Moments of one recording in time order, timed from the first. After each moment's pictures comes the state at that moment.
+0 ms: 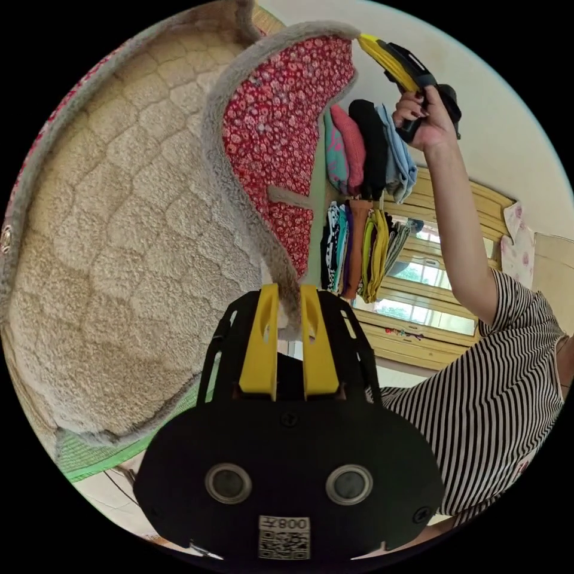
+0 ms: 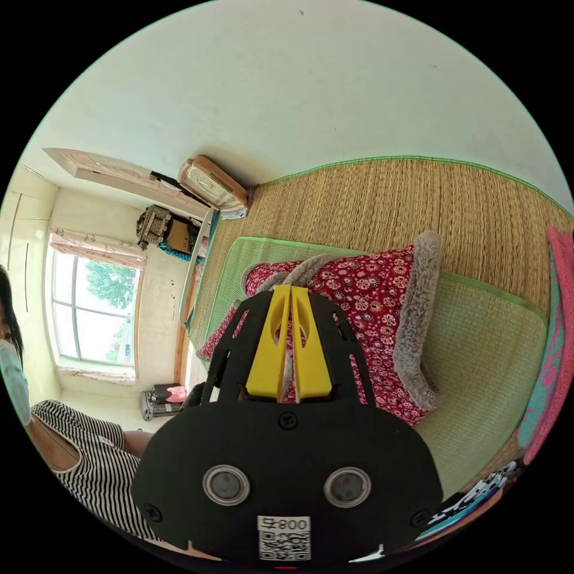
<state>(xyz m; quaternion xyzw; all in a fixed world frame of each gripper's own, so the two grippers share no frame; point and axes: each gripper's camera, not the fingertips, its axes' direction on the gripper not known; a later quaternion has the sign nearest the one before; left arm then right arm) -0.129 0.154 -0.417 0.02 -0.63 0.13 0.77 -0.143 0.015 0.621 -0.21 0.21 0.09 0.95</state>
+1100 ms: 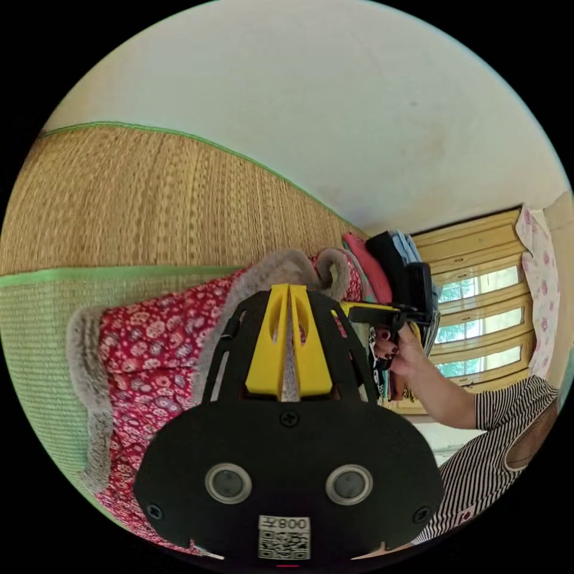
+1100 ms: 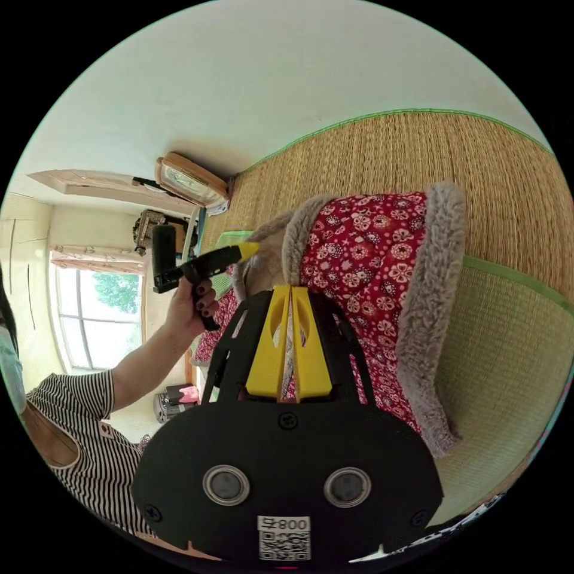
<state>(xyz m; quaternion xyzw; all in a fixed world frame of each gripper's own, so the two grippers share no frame) 0.052 -0.080 -0.396 0.02 -0.67 0.28 0.69 -0.026 -0.016 0.669 -0.23 0.20 0.13 0.95</state>
